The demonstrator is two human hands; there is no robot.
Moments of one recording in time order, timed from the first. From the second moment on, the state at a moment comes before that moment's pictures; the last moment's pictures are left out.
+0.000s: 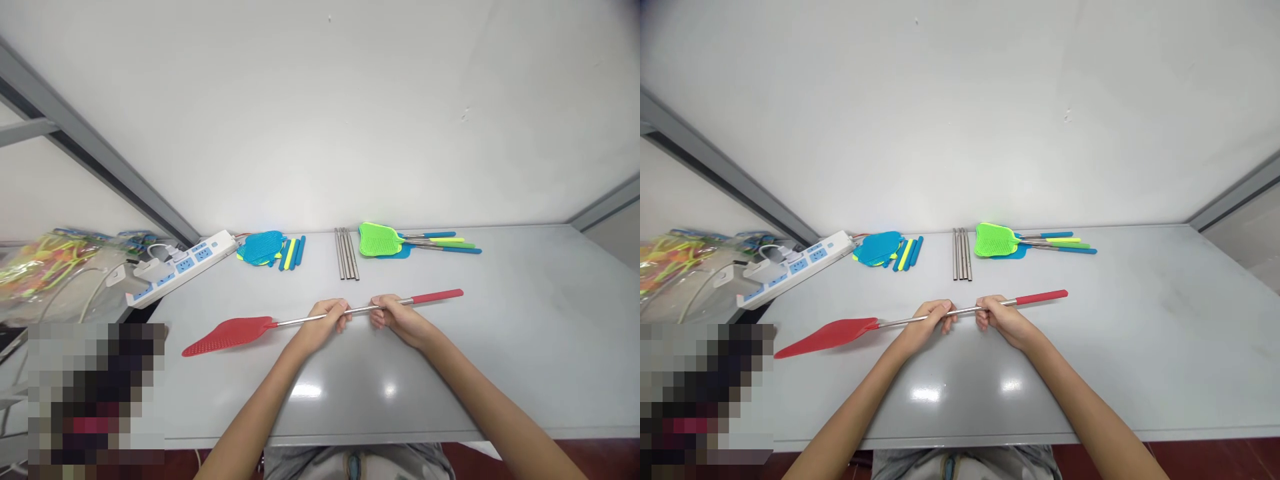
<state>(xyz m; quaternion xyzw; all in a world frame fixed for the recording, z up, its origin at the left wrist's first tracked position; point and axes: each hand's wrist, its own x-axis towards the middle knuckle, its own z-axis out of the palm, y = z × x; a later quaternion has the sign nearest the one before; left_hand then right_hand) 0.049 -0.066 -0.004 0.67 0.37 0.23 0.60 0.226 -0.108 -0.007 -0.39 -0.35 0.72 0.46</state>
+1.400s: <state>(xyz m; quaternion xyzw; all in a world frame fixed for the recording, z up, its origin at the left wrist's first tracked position) 0.042 -0.069 -0.002 0.81 0.36 0.21 0.41 0.221 -0.117 0.000 -0.41 -0.34 0.72 0.45</state>
